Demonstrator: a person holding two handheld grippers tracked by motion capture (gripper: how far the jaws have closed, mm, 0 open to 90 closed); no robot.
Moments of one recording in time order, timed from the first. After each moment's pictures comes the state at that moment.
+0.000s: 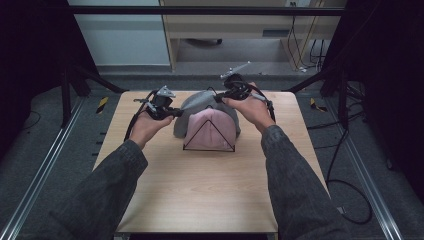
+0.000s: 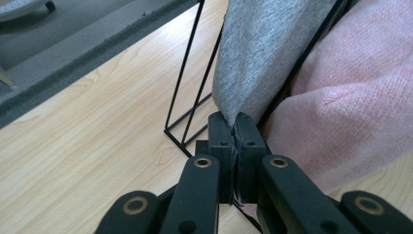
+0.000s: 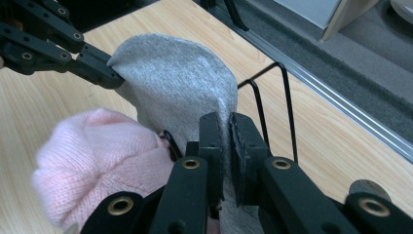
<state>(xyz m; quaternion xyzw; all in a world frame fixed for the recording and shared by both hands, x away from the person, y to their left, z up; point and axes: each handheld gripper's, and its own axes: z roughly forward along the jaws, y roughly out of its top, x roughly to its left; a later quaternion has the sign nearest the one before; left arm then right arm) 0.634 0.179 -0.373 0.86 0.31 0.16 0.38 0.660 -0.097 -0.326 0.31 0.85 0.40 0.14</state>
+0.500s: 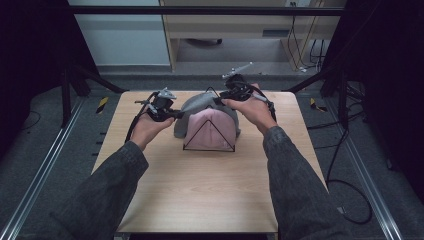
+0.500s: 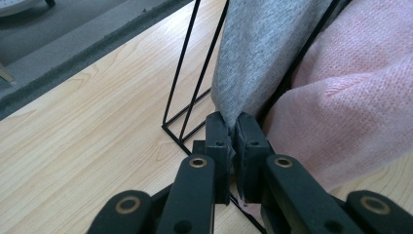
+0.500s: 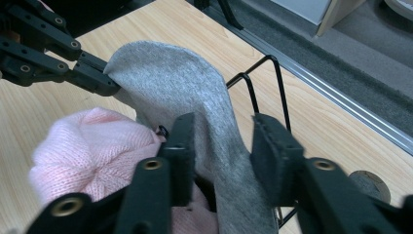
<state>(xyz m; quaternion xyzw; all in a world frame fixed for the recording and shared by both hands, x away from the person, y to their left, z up) 0.633 0.177 -0.377 0.85 0.32 0.16 0.38 0.657 -0.100 -0.327 0.33 0.84 0.40 0.14</state>
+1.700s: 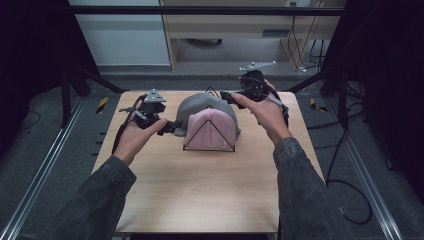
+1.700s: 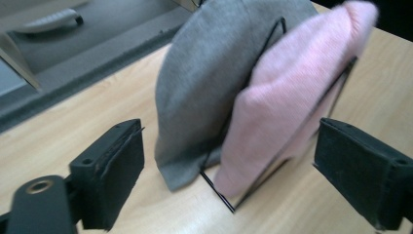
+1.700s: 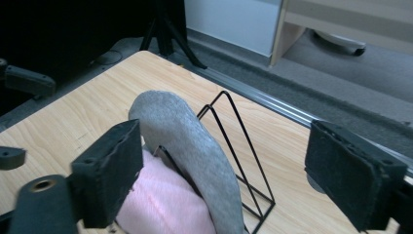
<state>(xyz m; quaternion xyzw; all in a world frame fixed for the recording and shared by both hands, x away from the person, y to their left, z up) 0.571 0.190 -0.340 0.83 0.34 0.19 0.40 0.613 -0.127 -0.288 0.39 0.77 0.45 0.21</state>
